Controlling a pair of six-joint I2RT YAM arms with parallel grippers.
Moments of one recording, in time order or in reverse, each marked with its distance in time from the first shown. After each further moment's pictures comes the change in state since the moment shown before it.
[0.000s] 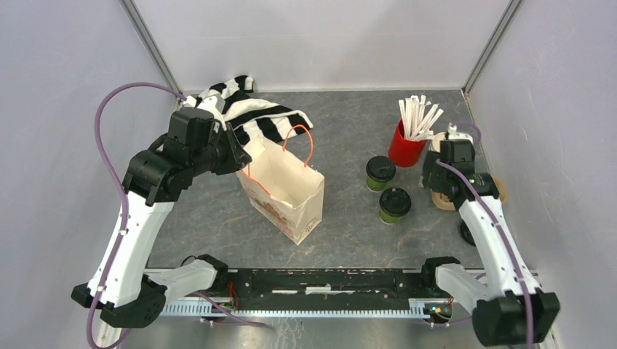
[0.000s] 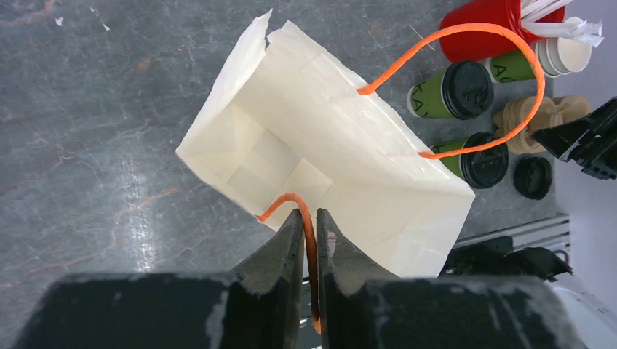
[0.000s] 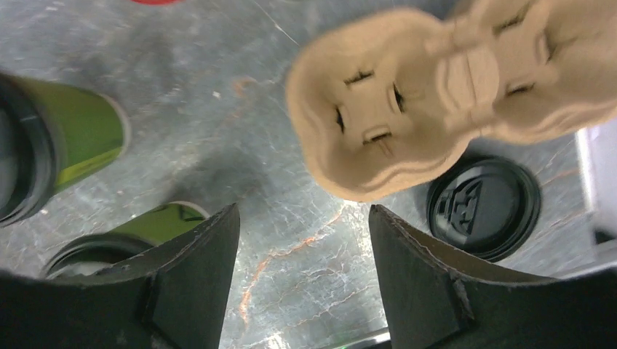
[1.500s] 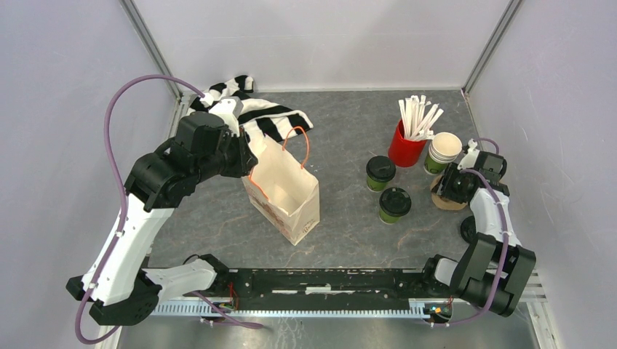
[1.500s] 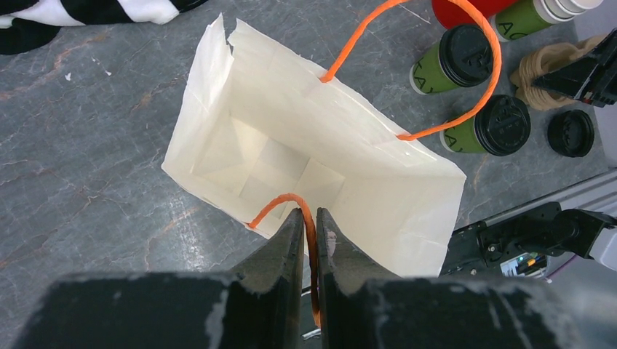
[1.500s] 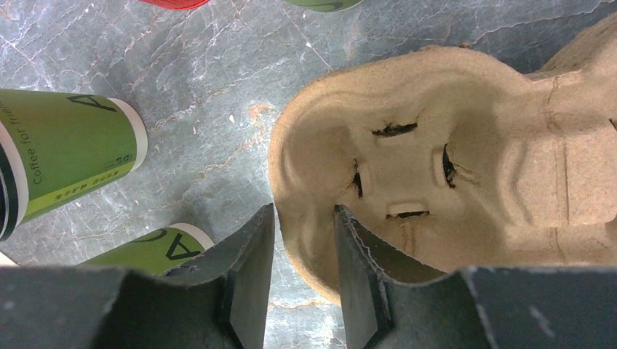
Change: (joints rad) left arm -0.153 -0.005 0.014 0.023 -0.082 0.143; right arm -0.456 0.200 -0.204 0.323 -0.591 -0.216
